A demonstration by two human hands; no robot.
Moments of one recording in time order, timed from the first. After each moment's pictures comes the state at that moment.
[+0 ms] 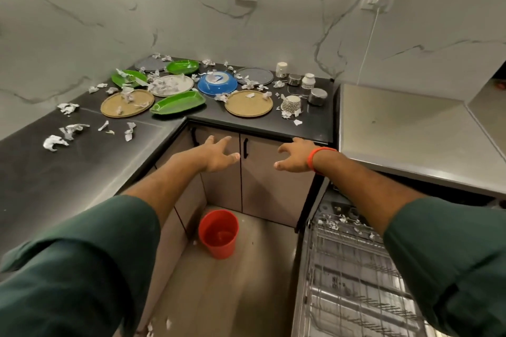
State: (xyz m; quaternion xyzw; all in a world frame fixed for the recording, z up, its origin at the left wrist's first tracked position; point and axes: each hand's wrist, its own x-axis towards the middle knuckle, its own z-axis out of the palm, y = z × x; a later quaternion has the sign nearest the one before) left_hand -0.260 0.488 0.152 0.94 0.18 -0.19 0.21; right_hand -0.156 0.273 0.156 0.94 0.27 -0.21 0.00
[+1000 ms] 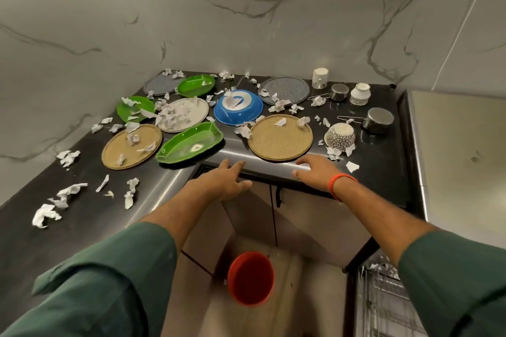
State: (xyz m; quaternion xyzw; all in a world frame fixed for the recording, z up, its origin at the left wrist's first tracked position) left_hand -0.031 0.647 0.086 0.94 0.19 -0.24 0.13; right_hand 0.087 0.413 0.076 0.92 0.24 -0.20 -0.24
